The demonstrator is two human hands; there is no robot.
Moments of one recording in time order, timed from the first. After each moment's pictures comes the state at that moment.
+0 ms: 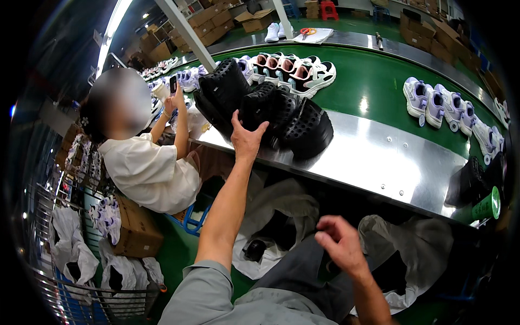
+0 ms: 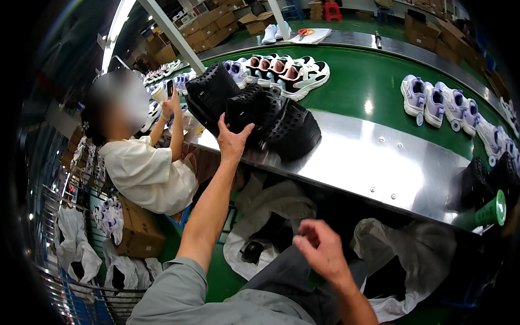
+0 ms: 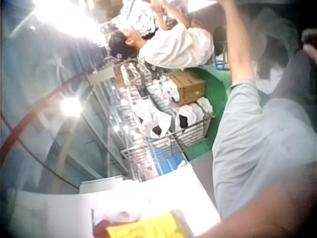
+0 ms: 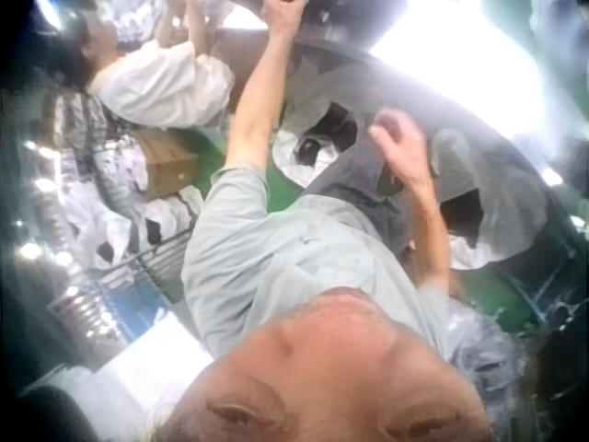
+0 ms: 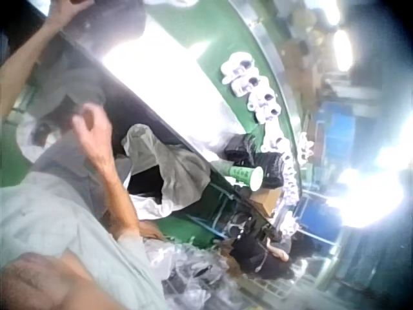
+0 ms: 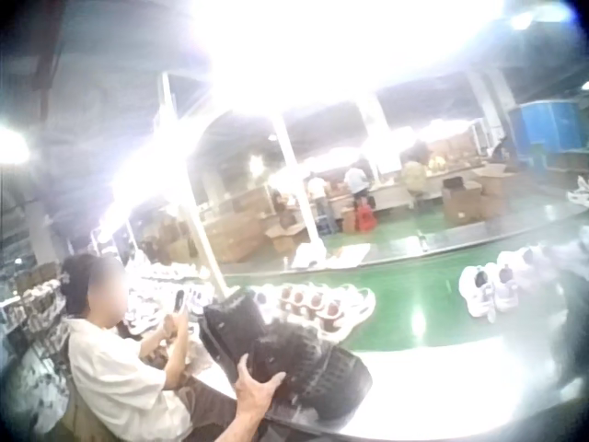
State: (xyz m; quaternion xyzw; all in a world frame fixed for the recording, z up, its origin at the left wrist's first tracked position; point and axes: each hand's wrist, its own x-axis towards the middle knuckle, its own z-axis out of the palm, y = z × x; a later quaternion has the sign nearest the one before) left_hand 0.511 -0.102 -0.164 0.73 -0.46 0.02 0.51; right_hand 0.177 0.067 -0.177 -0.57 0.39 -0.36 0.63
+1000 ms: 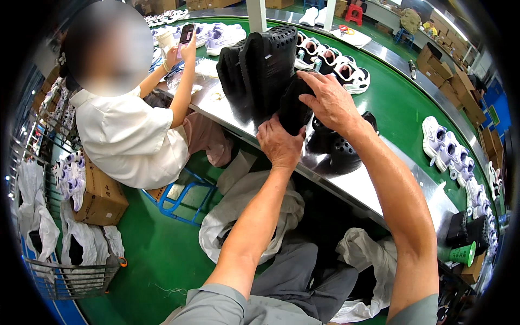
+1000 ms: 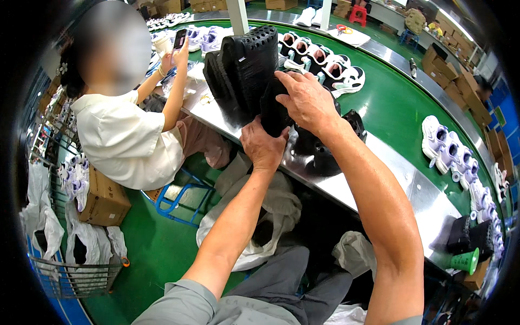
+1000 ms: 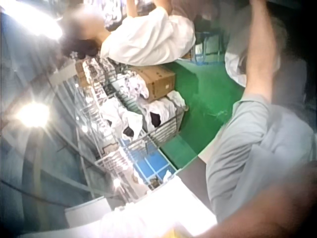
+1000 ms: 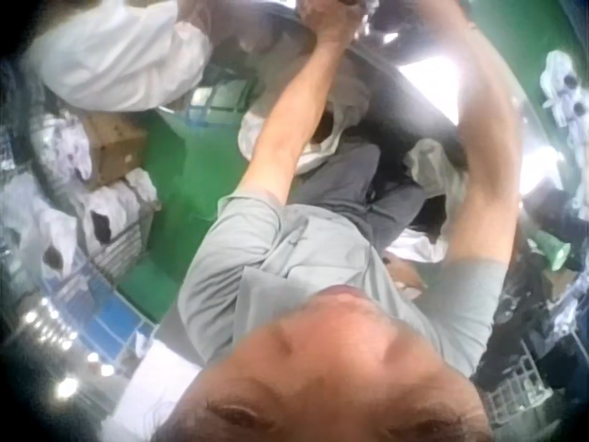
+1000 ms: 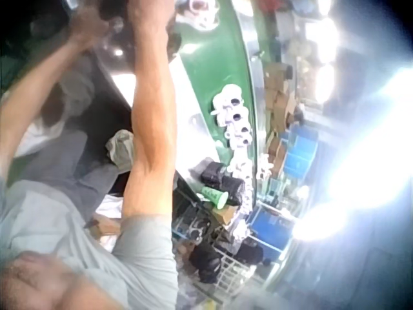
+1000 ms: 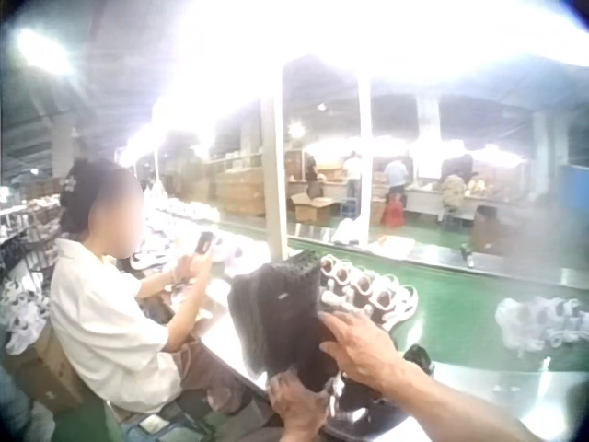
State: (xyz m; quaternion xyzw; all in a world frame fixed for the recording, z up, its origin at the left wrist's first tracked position) left_hand 0.487 -0.105 -0.210 0.80 -0.37 0.11 0.46; right_hand 0.393 -0.191 -0.082 -0.93 0.25 -0.27 0.04
